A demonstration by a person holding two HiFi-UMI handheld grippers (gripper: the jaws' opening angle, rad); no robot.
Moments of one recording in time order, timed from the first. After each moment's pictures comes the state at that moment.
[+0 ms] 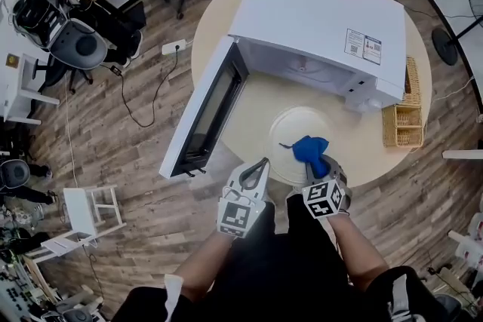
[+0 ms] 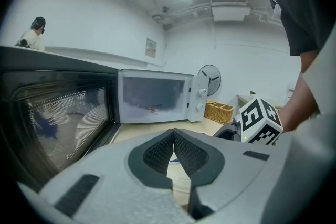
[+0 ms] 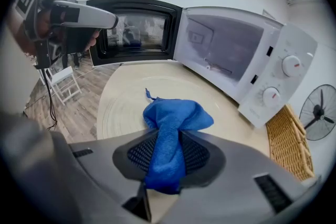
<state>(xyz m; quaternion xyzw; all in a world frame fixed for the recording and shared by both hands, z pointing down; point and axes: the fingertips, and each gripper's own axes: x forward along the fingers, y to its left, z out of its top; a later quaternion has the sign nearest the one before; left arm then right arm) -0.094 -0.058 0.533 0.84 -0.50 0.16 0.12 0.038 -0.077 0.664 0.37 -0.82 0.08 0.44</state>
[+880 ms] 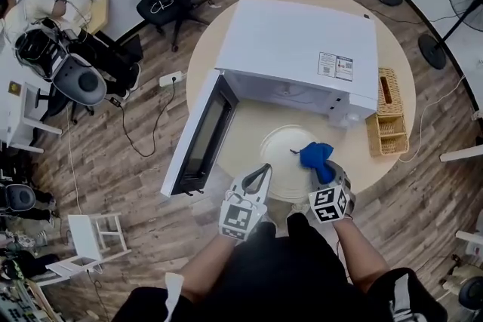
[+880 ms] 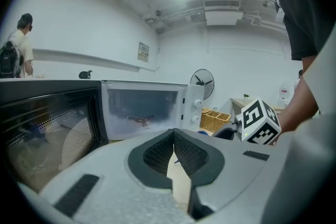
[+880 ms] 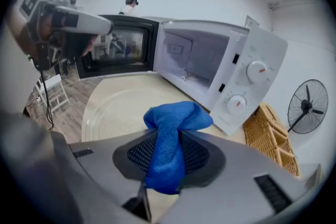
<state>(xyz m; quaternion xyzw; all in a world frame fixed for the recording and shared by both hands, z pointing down) -0.060 -0.092 0.501 0.86 -0.47 0.14 0.10 0.083 -0.113 0.624 0.43 -0.81 0.07 0.39</state>
